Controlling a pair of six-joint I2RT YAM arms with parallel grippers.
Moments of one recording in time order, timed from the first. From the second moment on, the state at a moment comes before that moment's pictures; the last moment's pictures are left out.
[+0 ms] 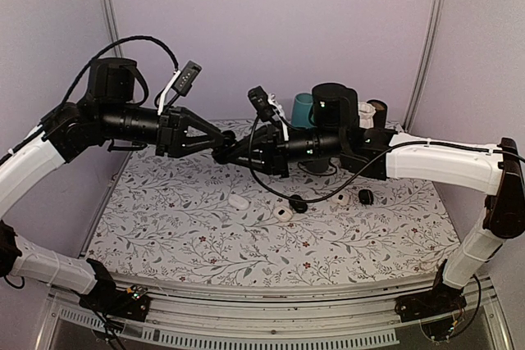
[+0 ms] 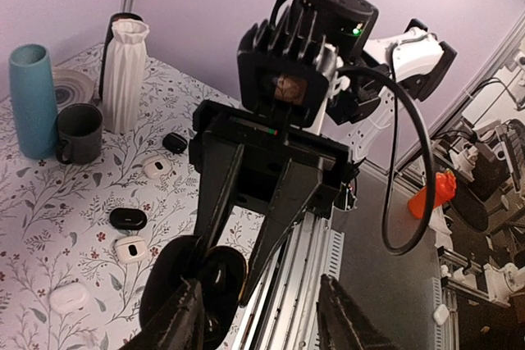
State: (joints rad) left arm -0.72 1.17 1.34 -0.54 0.65 -0.19; right arm 0.97 1.64 1.35 0.16 -0.64 0.13
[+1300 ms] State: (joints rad) left arm -0.72 1.23 1.34 -0.54 0.63 -0.15; right arm 0.98 1.64 1.35 0.11 -0.63 0.08
